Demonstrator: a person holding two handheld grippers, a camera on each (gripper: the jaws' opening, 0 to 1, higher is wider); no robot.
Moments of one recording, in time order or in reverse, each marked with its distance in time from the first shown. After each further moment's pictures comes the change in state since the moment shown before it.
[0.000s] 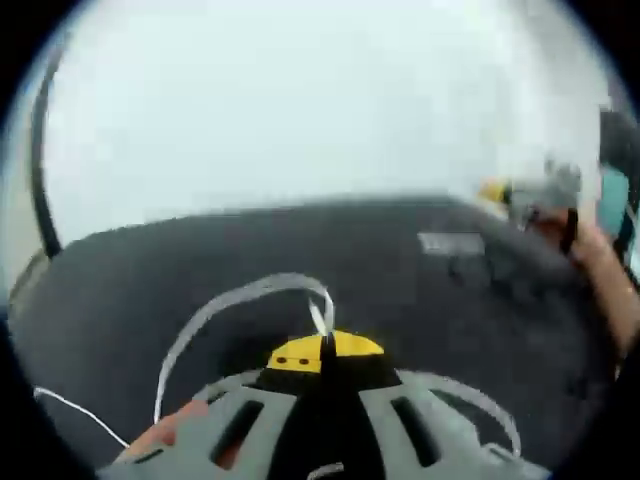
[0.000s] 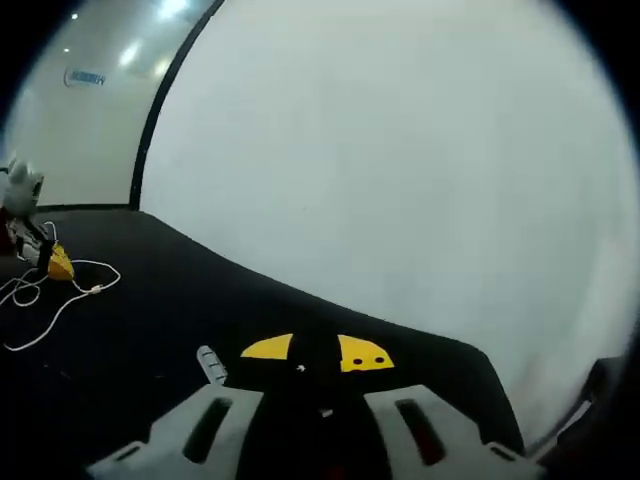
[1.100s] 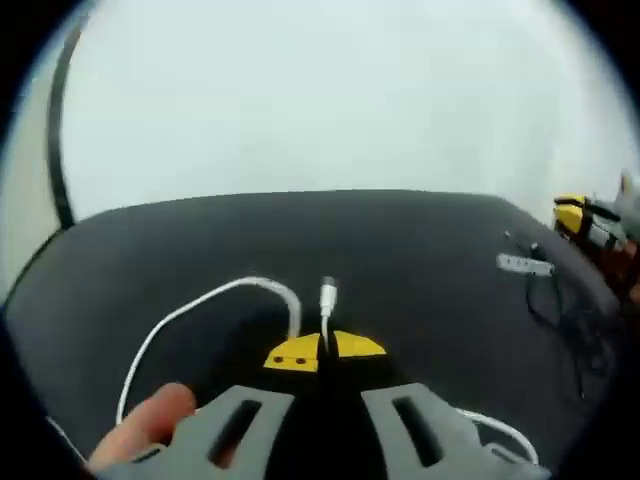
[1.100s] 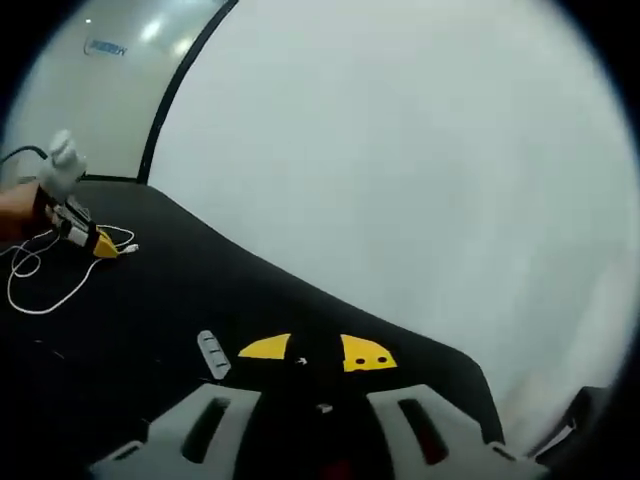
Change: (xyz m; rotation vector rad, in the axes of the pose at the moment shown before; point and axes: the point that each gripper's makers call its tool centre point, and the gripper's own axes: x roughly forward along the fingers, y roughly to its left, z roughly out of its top) left arm 0.061 0.024 0.049 -0.288 -0.073 -0.025; right arm 0.007 0.004 0.003 -0.087 0.022 0.002
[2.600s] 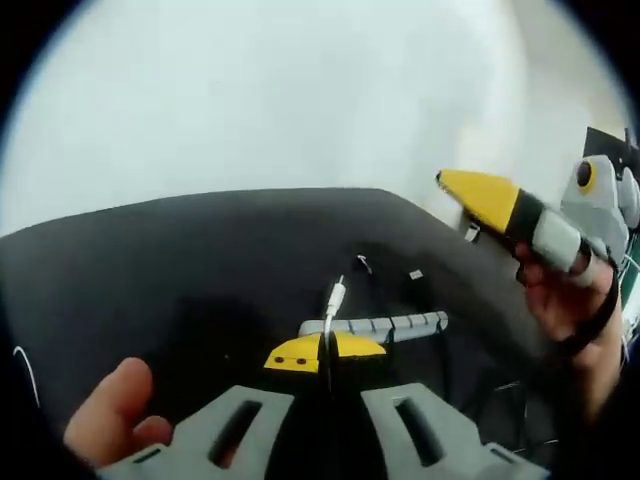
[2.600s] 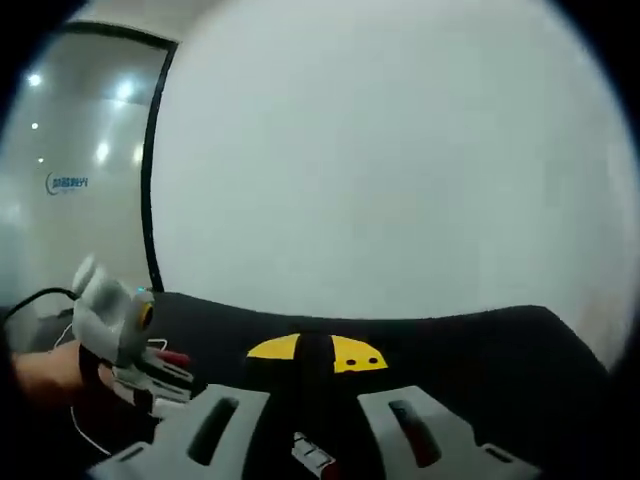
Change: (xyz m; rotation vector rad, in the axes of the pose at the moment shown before) left arm 0.088 -0.173 0.015 0.059 0.083 -0.294; right arm 0.019 0.031 0.014 0.448 -0.115 0.160
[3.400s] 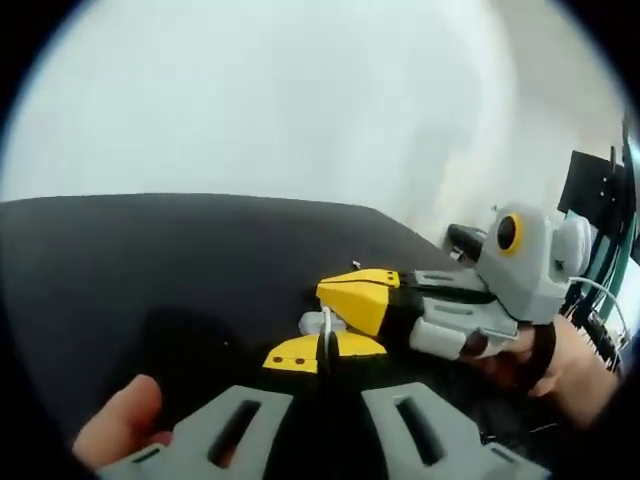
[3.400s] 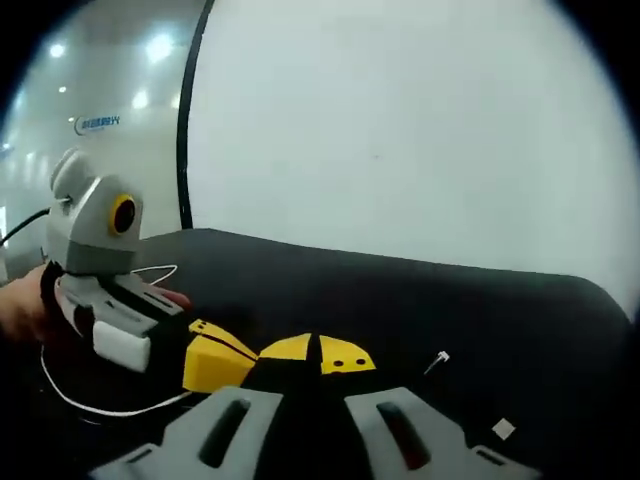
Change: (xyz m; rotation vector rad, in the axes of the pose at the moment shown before) left arm 0.000 0.002 -0.006 -0.045 -0.104 -0.091; right arm 0.044 0.017 -0.074 -0.108 0.133 0.124
